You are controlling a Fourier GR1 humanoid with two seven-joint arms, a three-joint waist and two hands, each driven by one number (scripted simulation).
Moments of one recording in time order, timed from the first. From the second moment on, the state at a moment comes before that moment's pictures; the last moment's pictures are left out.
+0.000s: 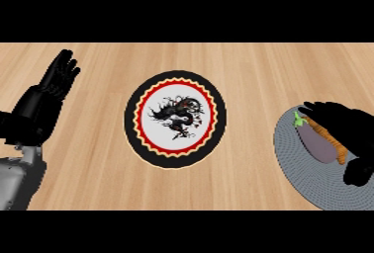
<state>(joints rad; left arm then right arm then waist) -0.29 0.42 -0.05 -1.59 0.19 0.07 0.10 -0.28 -0.90 0.40 -1.64 0.64 0.41 0.17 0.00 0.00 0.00</state>
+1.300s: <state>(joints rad) -0.26 0.34 0.04 -1.60 0.11 -0.02 0.10 -0.36 -0.65 0.30 -1.10 1.08 0.31 -0.01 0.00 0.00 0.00</state>
